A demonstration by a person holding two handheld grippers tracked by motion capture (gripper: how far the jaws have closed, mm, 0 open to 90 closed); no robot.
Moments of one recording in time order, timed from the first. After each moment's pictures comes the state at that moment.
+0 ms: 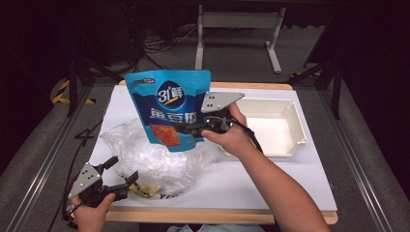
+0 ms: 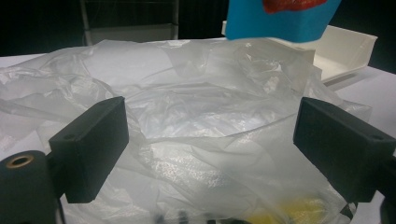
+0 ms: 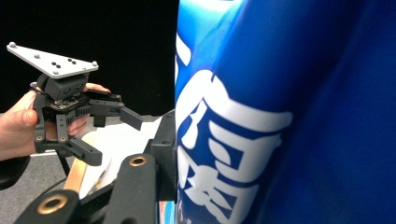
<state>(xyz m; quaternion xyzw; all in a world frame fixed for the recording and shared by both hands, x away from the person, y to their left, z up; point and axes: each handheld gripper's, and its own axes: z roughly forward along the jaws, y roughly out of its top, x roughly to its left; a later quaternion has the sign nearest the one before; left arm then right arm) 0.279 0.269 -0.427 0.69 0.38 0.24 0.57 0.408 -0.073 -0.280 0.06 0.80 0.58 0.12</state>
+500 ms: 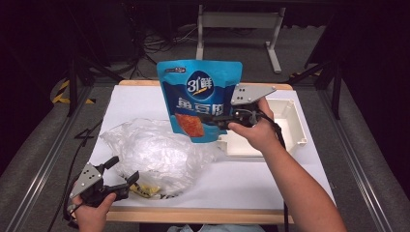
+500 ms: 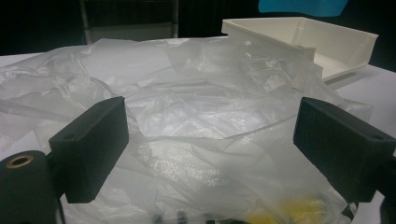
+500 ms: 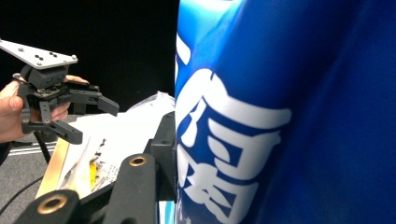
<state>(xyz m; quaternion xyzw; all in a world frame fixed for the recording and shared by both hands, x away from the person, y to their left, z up) 0.279 0.268 -0.428 0.69 0.38 0.24 0.57 0.413 -0.133 -0.265 0.09 0.80 0.57 0.16</state>
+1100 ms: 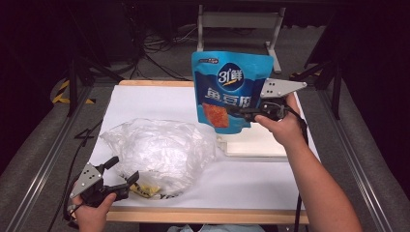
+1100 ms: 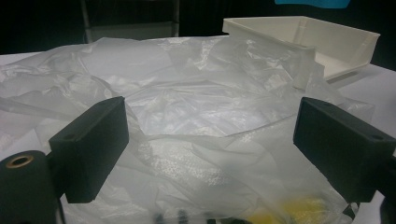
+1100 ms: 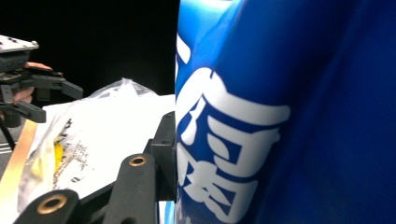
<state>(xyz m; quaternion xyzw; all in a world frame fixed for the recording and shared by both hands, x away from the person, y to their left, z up) 0.279 0.267 -0.428 0.69 0.39 0.24 0.56 0.426 -0.197 -0.262 0.12 0.79 0.56 0.19</state>
